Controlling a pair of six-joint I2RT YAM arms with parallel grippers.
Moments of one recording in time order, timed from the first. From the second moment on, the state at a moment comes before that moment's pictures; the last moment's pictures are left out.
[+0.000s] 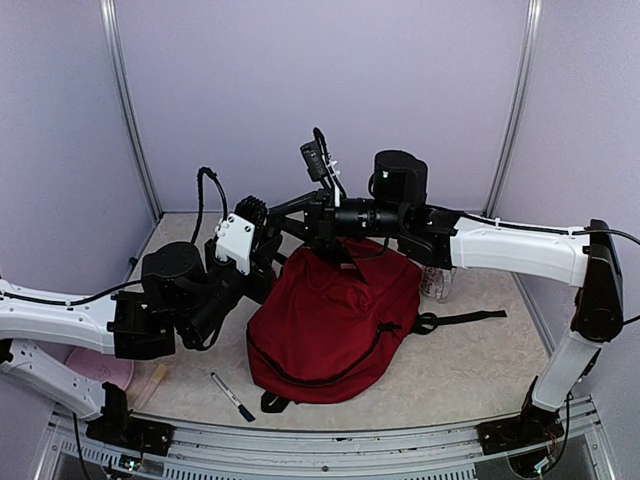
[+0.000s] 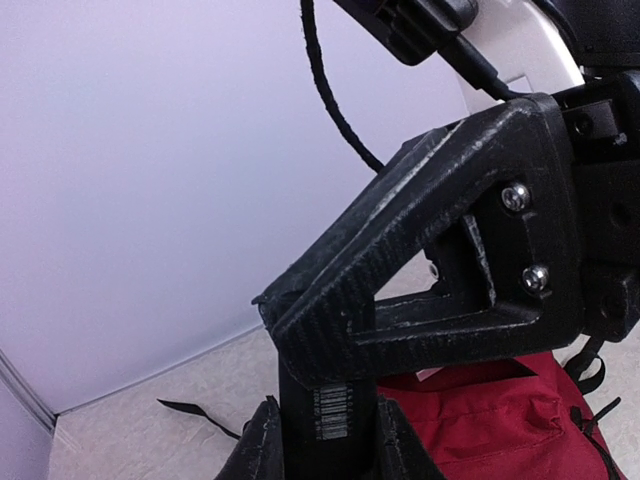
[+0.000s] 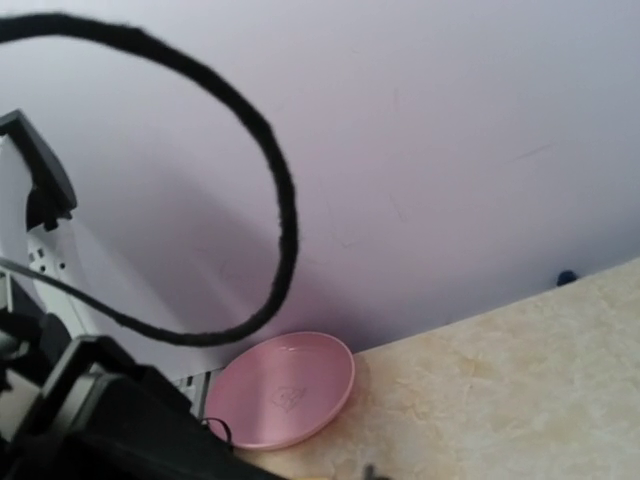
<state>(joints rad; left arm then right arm) -1.25 1.22 0.81 0.44 -0.79 0.25 0.92 1.71 1.41 0.33 -0.60 0.28</state>
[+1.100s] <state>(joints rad) -0.86 1.35 0.56 0.16 -0.04 -0.43 0.93 1.64 1.29 -0.08 0.00 -0.75</state>
